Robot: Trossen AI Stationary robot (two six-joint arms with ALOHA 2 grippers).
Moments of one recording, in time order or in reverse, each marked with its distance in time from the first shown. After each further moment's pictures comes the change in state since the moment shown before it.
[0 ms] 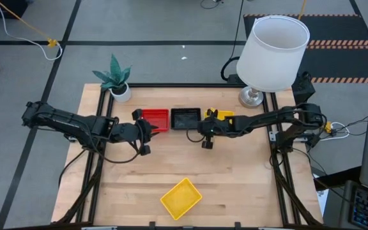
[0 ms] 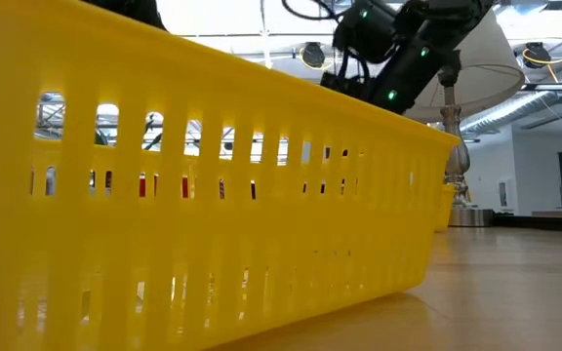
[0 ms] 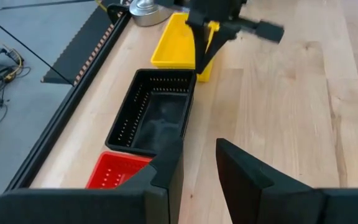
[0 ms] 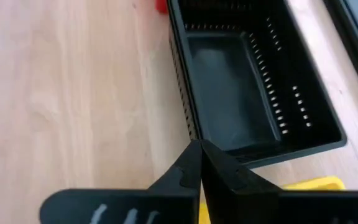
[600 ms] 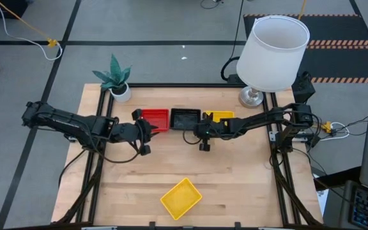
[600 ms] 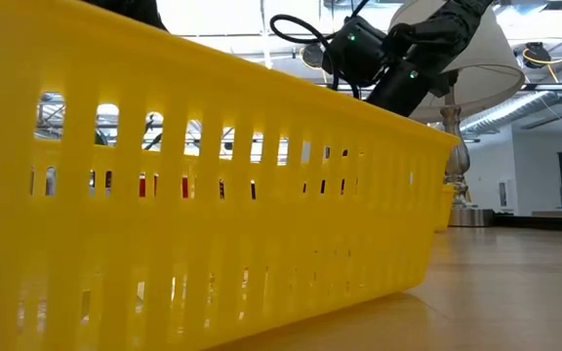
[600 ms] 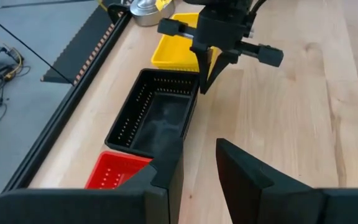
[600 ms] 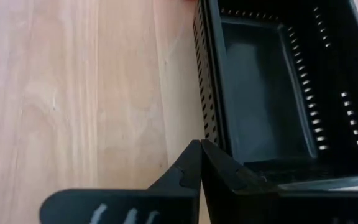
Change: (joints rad) left arm 0.000 0.000 0.000 0.000 -0.001 -0.008; right arm -0.007 0.113 0.000 0.104 -0.048 -0.039
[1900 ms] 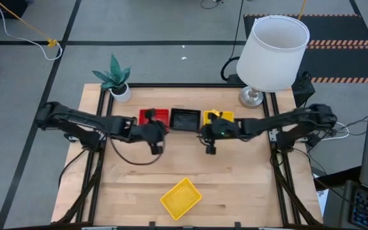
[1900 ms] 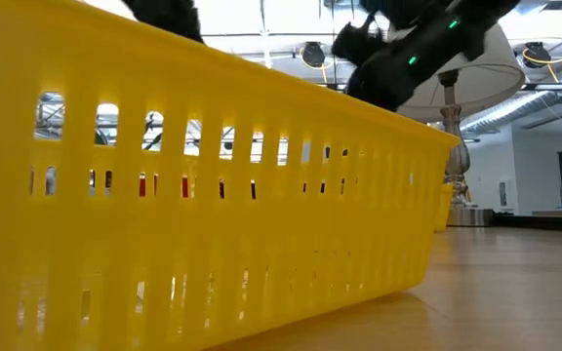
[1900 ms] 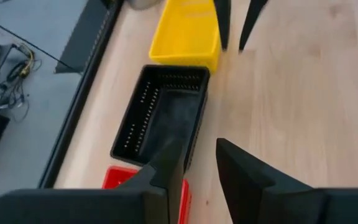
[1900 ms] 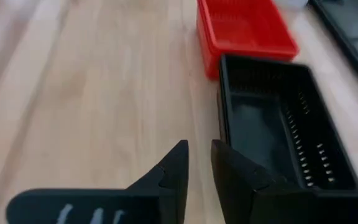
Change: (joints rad) left arm 0.043 0.262 0.218 -0.101 0.000 0.097; right arm 0.065 -0.264 -0.093 0.050 -0.068 0.039
